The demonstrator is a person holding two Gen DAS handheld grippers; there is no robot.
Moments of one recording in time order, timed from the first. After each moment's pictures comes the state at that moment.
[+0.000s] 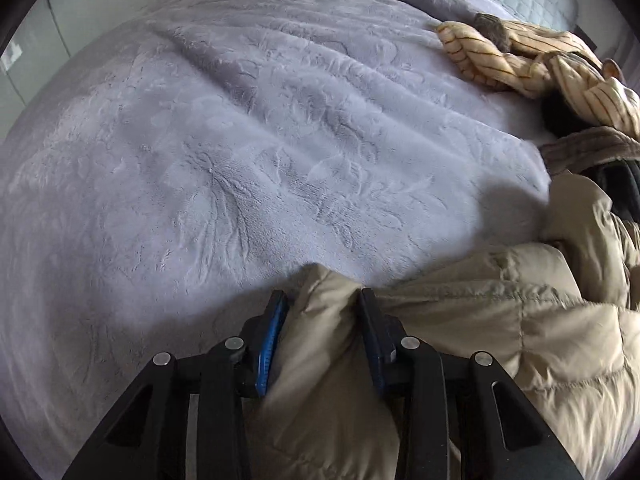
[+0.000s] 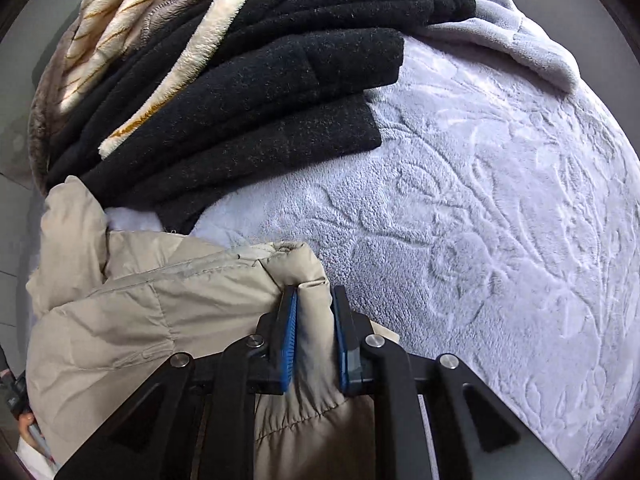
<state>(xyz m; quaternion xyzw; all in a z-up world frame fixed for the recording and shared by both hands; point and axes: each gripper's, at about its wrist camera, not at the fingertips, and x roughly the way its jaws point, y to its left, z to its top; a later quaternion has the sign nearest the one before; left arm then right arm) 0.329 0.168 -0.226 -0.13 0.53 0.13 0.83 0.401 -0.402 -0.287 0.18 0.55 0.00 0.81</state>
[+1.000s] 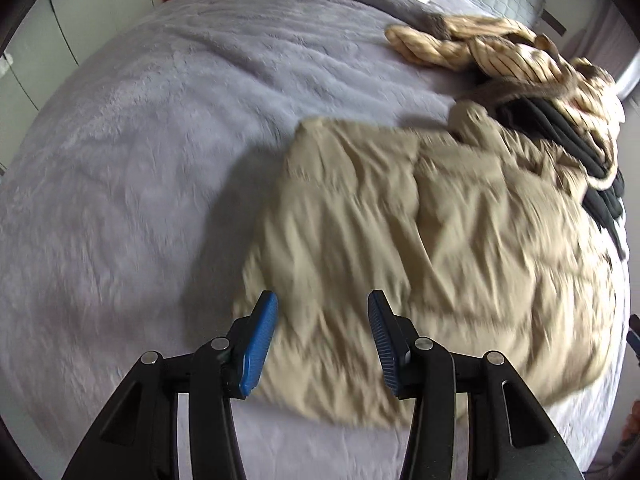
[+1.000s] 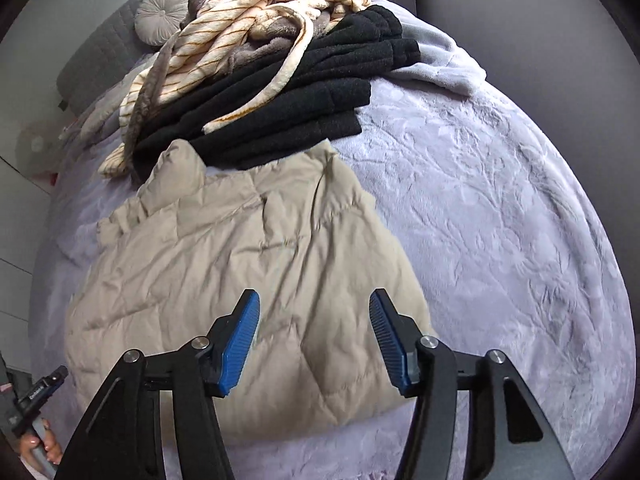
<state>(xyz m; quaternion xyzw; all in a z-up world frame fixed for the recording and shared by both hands) 0.166 0.129 -0.137 -0.12 0.54 0.09 0.83 0.242 -0.382 -0.183 0.19 0.52 0.02 0.83</state>
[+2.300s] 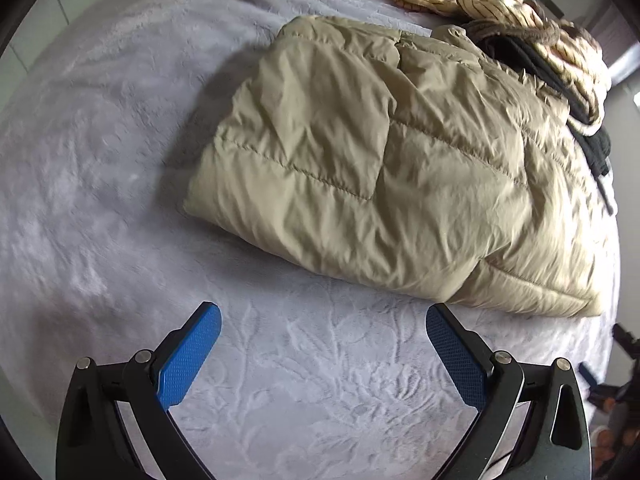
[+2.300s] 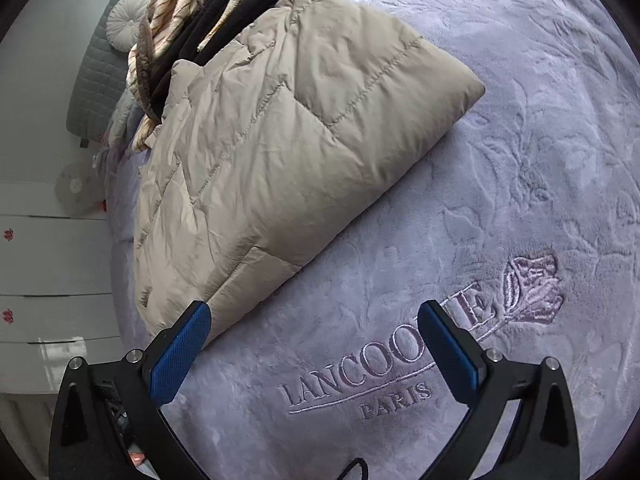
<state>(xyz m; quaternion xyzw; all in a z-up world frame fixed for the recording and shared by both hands) 0.081 0.103 -0.182 -0.16 0.59 0.06 0.79 0.142 -0.369 -0.264 0.41 0.57 0.08 0.70</state>
